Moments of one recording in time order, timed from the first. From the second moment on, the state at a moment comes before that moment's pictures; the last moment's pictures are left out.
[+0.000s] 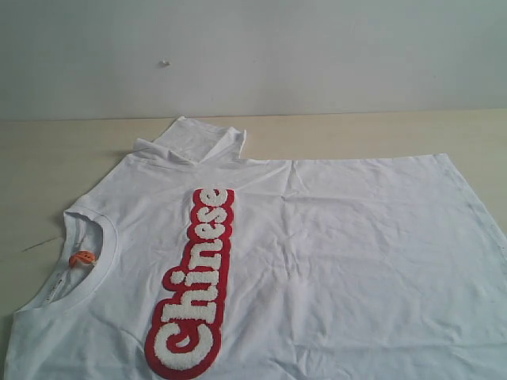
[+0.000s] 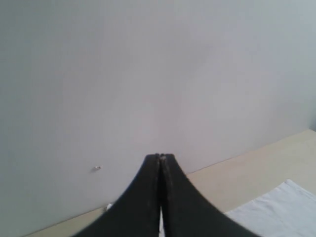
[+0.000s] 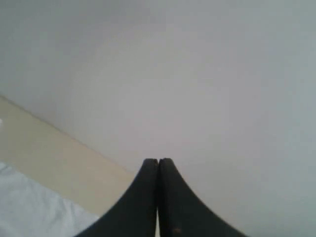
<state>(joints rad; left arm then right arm) 0.01 1.04 -0.98 1.74 -0.54 -1.76 0.15 0.94 -0.96 -0.58 0.38 0.06</state>
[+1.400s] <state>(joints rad) -0.04 1.27 -1.26 1.75 -0.46 -1.04 0.15 1.25 -1.20 -0.08 0.58 -0.59</state>
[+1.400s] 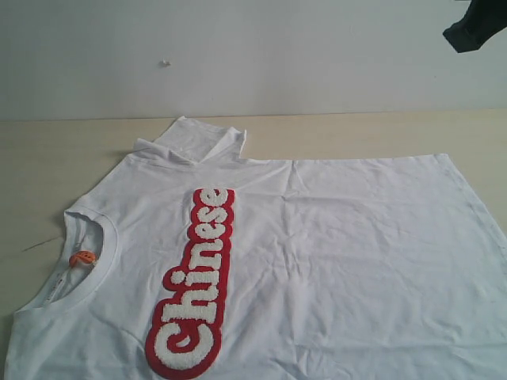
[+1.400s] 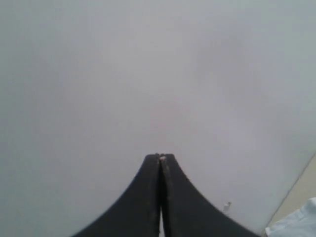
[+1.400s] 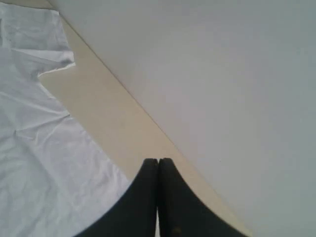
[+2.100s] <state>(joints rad) -0.09 1.50 -1.04 1.75 -0.41 -0.70 0.15 1.46 -1.20 -0.09 0.58 -0.81</state>
